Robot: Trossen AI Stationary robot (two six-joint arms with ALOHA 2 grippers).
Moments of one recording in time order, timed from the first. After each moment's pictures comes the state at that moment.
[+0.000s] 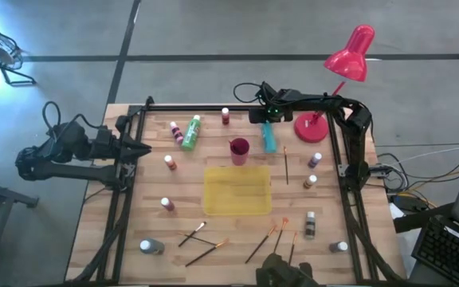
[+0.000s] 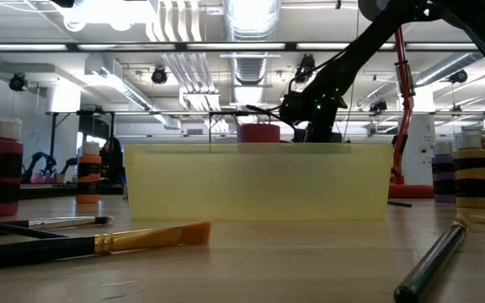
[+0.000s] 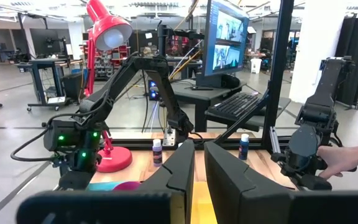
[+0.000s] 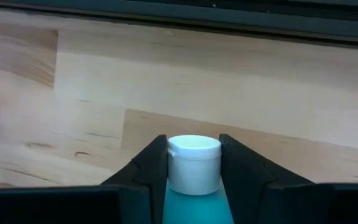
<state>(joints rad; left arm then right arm) 0.00 0.39 0.78 -0.40 0.00 0.00 -0.71 2.01 1.36 -0.59 0.04 0.75</state>
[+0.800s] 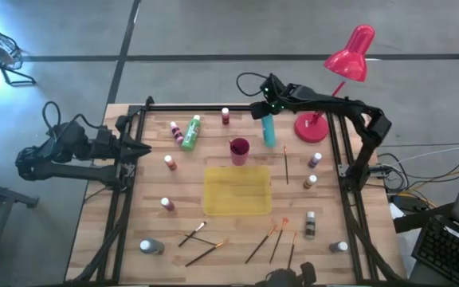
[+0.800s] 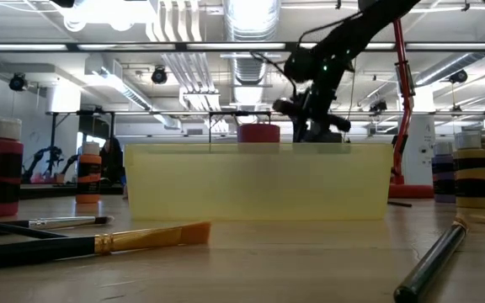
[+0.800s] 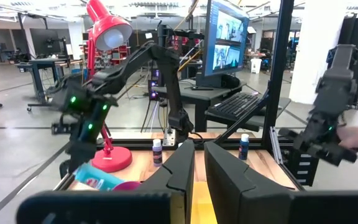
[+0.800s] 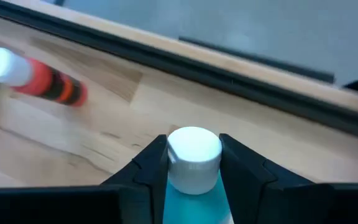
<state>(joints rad) 0.00 0.39 0.78 -0.40 0.00 0.00 -0.65 1.77 1.36 -0.60 0.14 0.57</state>
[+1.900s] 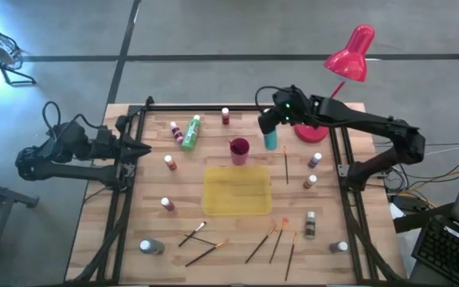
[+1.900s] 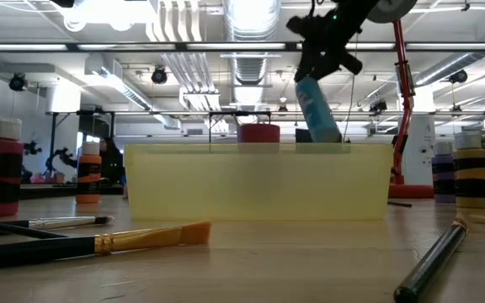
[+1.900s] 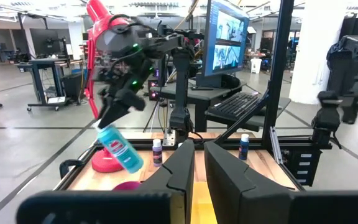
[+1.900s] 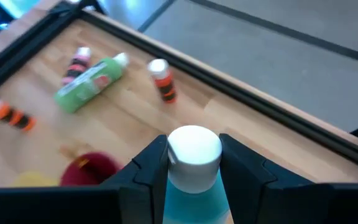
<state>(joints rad) 0.00 0.39 0.78 -0.40 0.00 0.00 -0.37 1.39 1.30 -0.66 0.27 0.52</state>
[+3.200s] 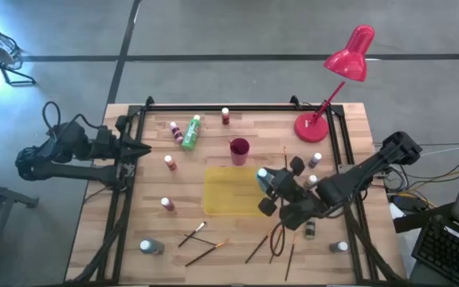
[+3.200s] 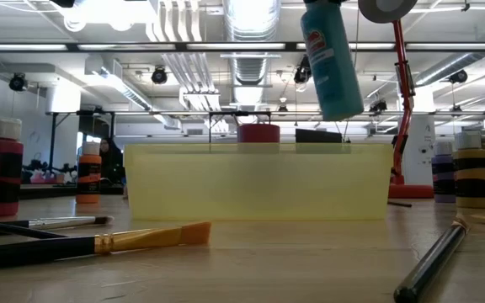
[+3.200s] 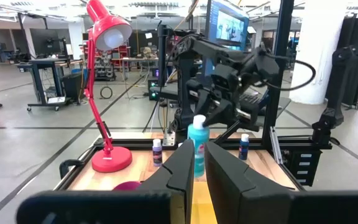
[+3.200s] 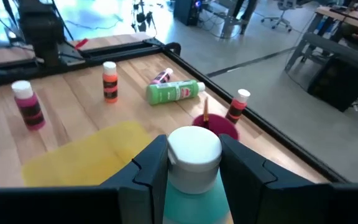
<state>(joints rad) 0.00 0.39 0.78 -0.40 0.00 0.00 0.52 1.51 1.26 -0.63 1.10 0.70</state>
